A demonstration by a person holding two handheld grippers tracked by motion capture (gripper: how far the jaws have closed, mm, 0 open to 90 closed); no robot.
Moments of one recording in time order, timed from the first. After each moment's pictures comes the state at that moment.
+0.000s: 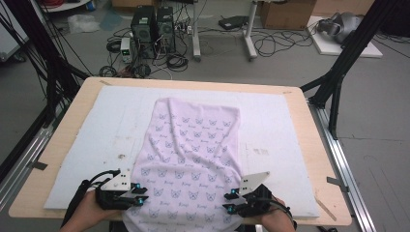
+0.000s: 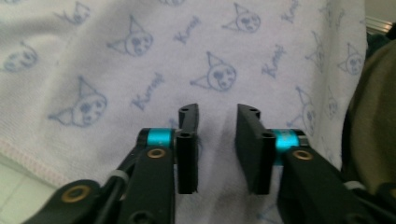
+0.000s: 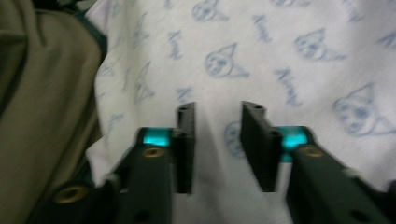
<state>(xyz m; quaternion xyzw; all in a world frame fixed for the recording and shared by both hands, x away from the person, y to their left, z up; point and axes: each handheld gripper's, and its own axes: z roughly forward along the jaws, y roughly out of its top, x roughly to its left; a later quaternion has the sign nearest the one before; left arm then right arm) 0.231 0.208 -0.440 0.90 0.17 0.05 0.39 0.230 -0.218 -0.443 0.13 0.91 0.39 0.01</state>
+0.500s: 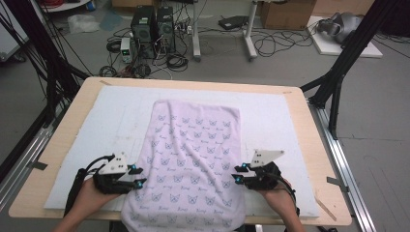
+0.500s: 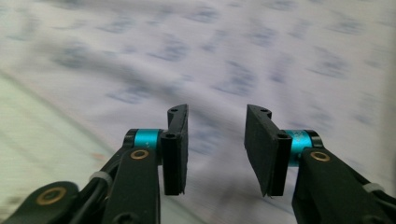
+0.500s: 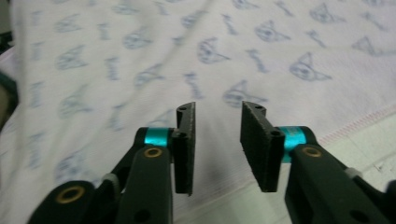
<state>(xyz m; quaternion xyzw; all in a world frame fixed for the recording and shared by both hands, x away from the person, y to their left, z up) 0.270 0.216 -0.429 0.88 0.23 0.12 0.40 0.283 -0.246 -0.429 0.22 0.88 0.42 0.08</state>
